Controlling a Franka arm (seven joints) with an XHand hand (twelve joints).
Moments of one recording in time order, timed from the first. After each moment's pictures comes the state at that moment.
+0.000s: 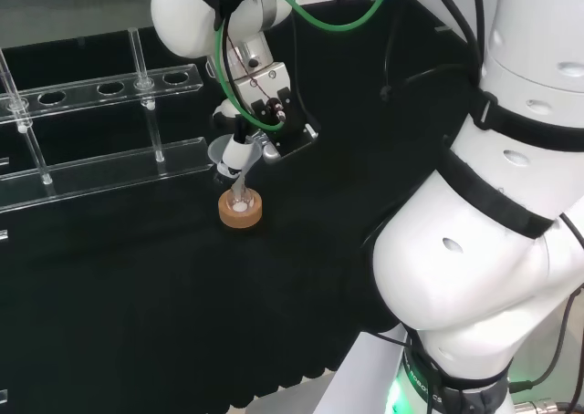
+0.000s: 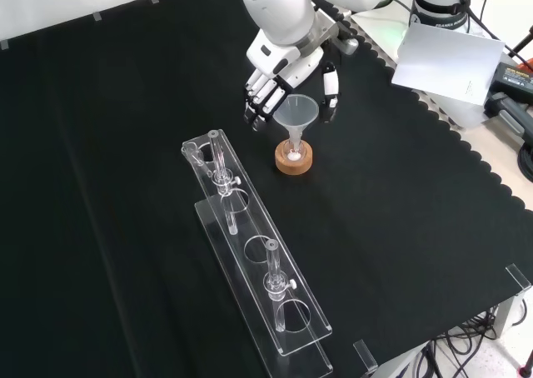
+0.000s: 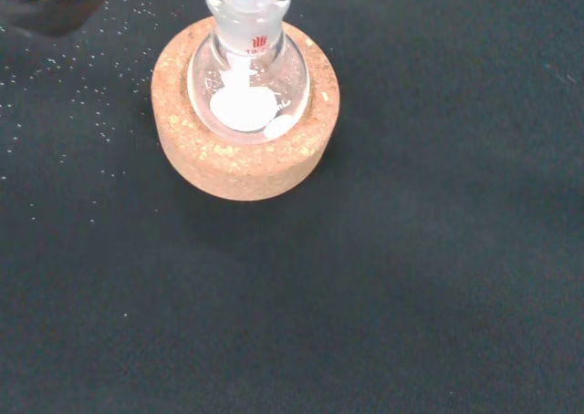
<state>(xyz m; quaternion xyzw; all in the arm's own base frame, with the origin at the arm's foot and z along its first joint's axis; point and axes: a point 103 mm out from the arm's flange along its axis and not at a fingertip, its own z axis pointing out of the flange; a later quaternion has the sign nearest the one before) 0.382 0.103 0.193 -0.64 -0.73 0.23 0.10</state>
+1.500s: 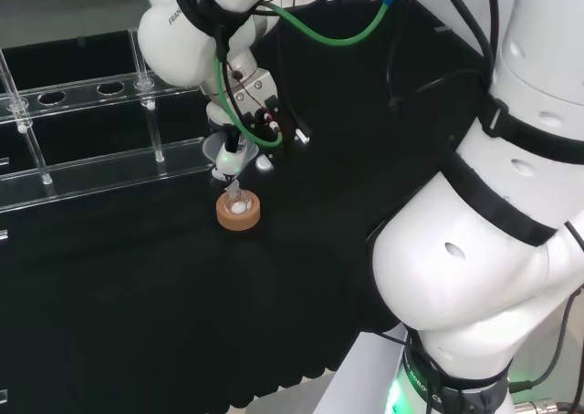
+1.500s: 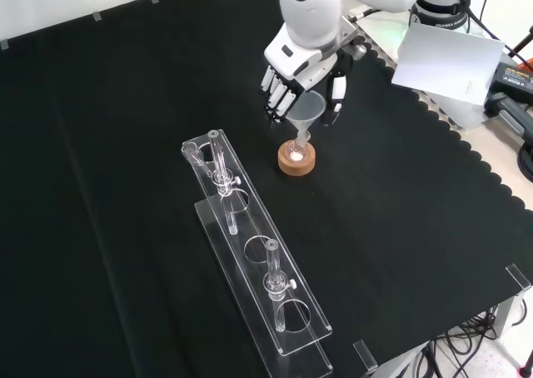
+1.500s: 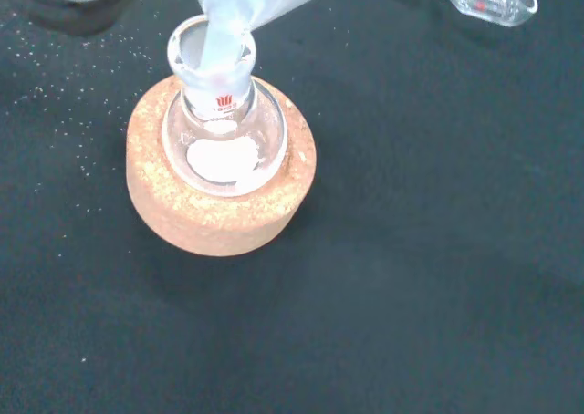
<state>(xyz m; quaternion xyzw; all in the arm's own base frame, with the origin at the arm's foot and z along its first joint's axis) 0.376 0.120 0.200 -0.62 -0.75 0.23 0.00</state>
